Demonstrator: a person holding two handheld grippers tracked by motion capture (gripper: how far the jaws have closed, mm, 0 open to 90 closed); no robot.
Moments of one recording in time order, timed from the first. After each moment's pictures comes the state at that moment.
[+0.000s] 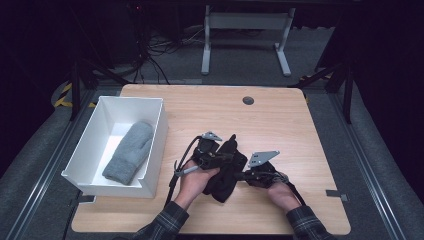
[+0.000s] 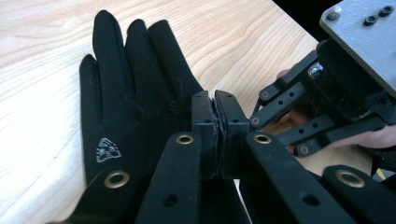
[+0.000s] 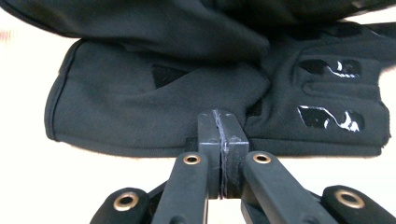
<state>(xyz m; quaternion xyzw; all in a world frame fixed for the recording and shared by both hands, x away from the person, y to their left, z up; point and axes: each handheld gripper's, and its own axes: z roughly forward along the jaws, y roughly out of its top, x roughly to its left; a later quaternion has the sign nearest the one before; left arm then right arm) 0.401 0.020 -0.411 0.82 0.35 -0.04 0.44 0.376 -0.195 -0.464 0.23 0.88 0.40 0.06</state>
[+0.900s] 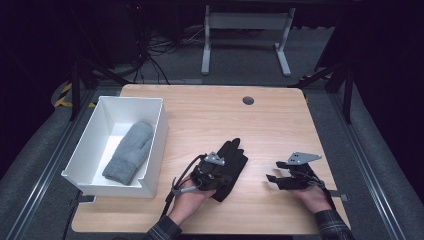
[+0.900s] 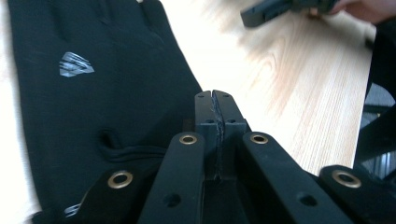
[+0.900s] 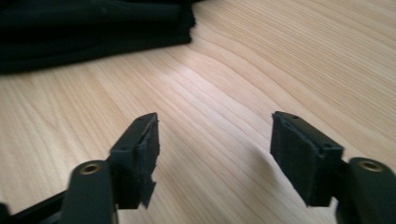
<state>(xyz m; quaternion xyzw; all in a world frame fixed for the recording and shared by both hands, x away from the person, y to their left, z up) 0.357 0.021 -0.437 0.87 0.29 -0.04 0.40 0.361 -0.297 -0.458 0.35 0.84 0.37 0.15</state>
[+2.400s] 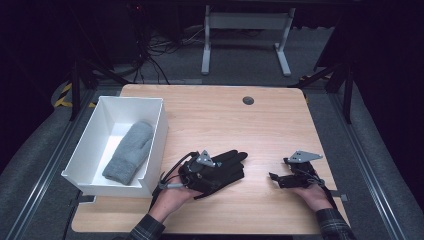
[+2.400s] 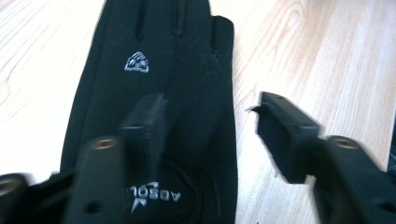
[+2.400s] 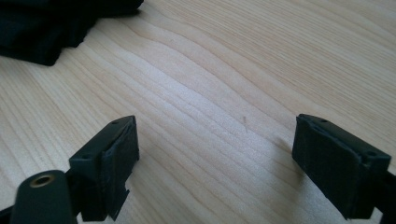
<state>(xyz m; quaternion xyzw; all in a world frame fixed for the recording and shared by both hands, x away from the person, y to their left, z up) 0.366 0.052 -0.419 0.91 0.22 0.02 0.34 0.370 -0.306 -0.469 0.38 0.83 0.36 0.18</state>
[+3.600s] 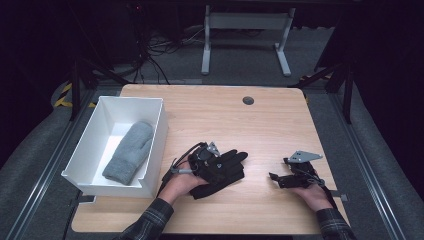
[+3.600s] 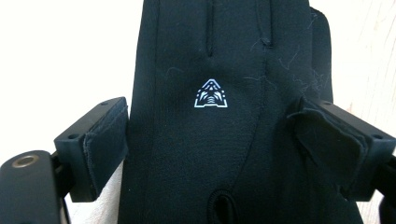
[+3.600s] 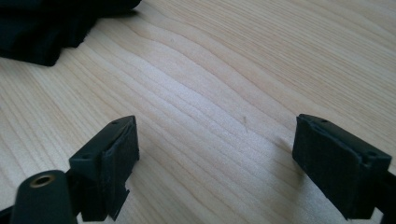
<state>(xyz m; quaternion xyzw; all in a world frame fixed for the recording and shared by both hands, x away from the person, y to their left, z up) 0.418 0.035 -0.457 0.92 0.22 0.00 0.32 0.370 -0.306 -0.469 0.38 0.83 0.36 0.18</state>
